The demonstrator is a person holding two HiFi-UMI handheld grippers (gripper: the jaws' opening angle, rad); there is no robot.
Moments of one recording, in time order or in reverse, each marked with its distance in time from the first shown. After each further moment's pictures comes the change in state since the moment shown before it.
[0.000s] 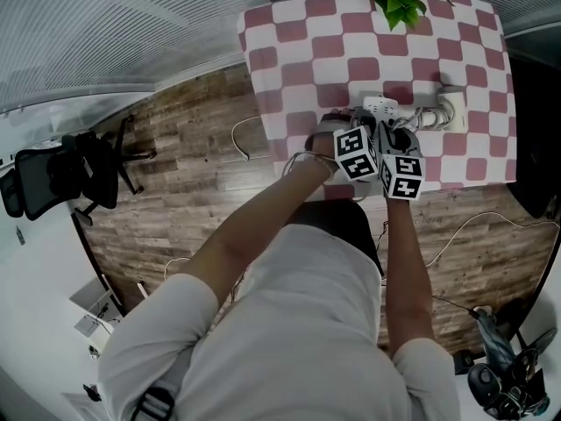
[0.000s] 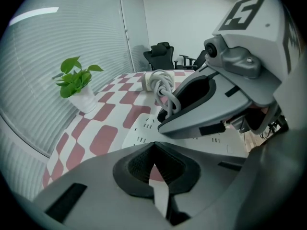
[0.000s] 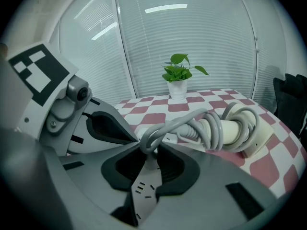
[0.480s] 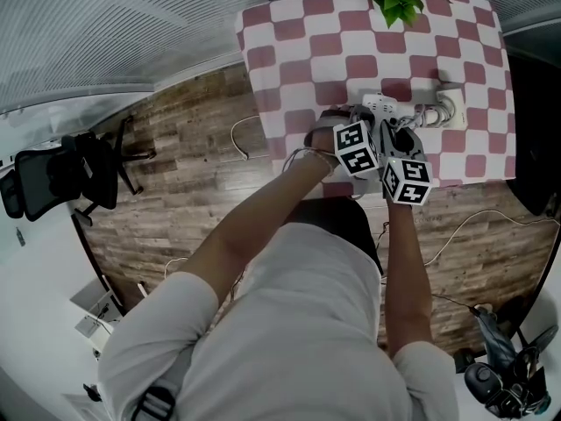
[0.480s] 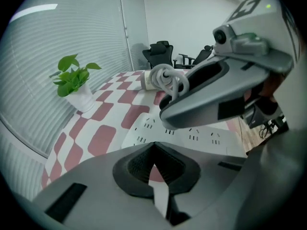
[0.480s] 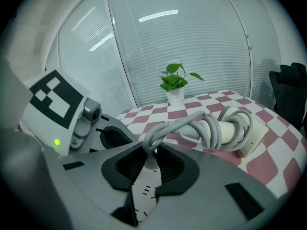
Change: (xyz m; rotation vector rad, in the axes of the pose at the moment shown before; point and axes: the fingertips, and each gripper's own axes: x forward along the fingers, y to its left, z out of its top) left arm 0.004 -0.001 0.001 0.013 0.015 -0.013; right arm -0.018 0.000 0.016 0.060 -0.065 0.019
